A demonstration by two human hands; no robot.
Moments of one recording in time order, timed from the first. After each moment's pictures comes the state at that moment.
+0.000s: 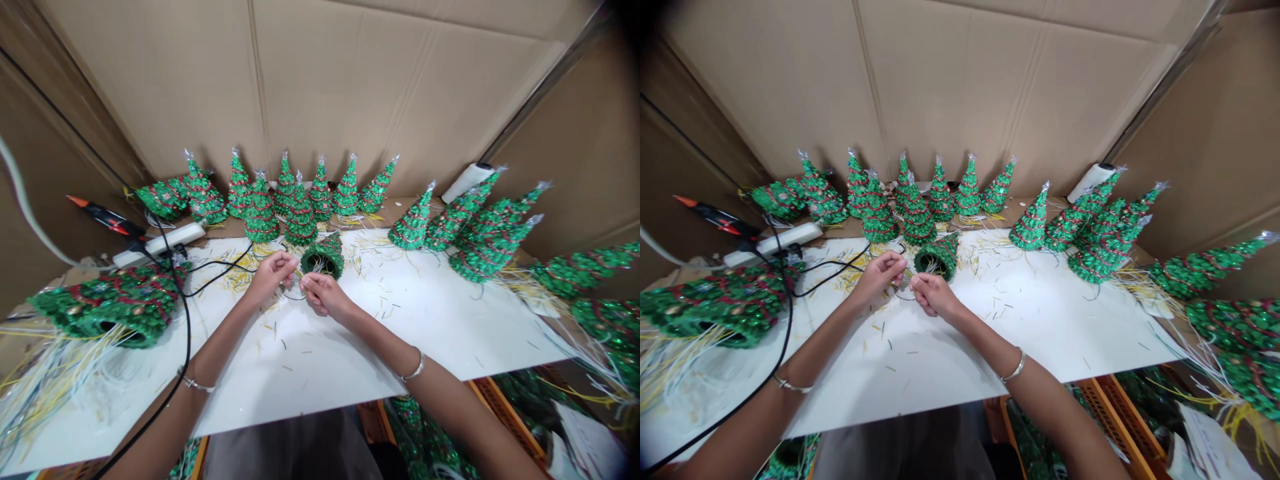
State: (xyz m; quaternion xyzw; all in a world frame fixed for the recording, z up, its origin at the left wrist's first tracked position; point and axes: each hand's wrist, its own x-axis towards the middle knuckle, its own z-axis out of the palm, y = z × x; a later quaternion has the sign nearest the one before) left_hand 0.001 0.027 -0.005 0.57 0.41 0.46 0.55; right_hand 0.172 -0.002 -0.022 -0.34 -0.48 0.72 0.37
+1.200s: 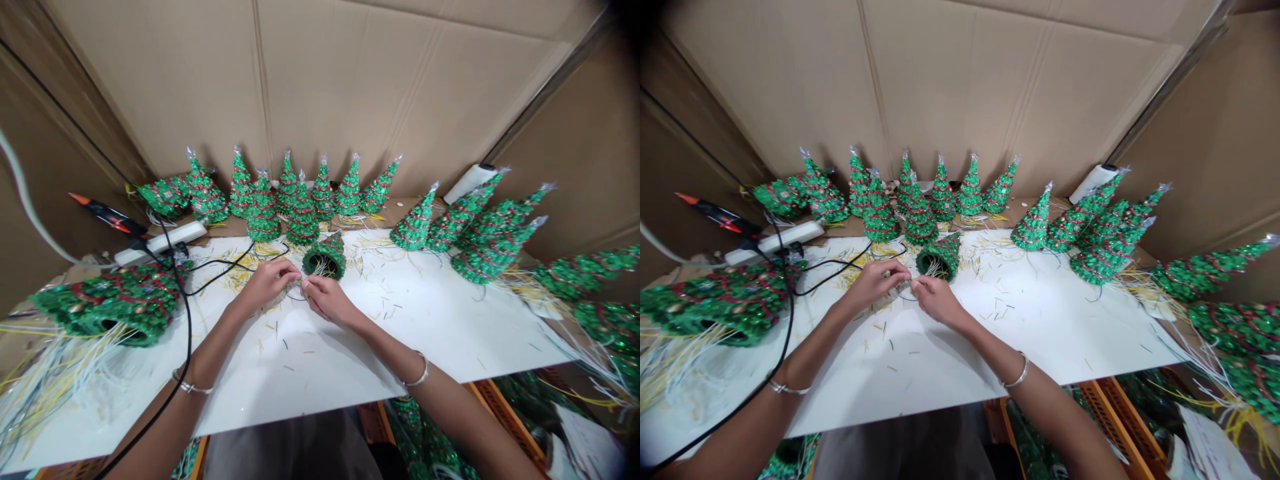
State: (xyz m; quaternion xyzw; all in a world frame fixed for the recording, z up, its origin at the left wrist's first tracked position) left_hand -0.018 0.023 0.003 0.80 0.40 0.36 0.28; right_hand 0.173 -0.011 -0.018 -0.44 -0.64 0.53 0.34
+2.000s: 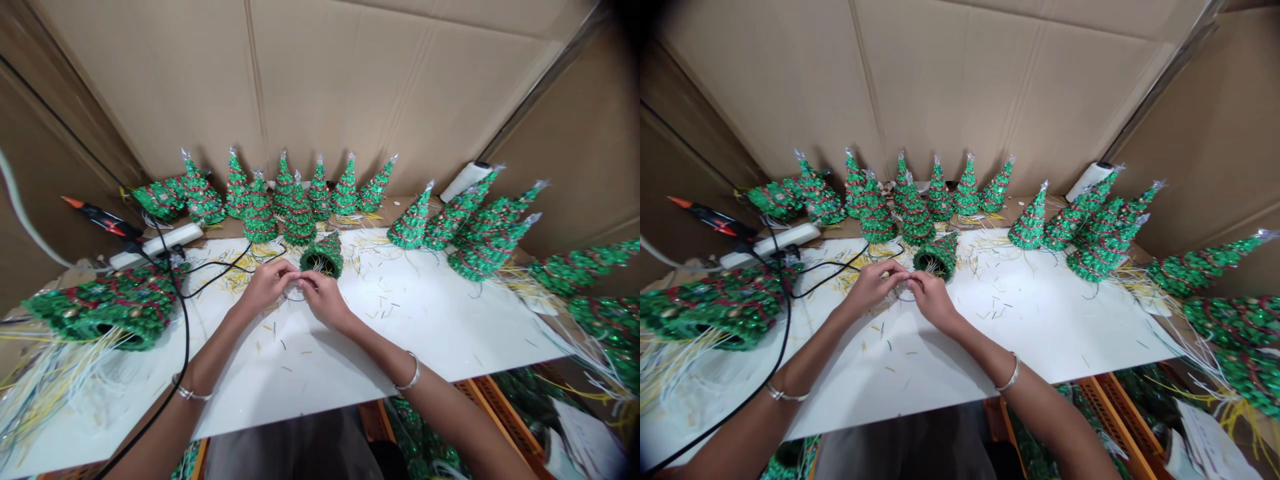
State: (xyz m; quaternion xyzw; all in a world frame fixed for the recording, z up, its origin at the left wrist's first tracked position) left_hand -0.007 0.016 0.007 0.78 0.41 0.39 0.27; right_hand 0.164 -0.010 -0.020 -0.46 -0.71 0.32 0.41
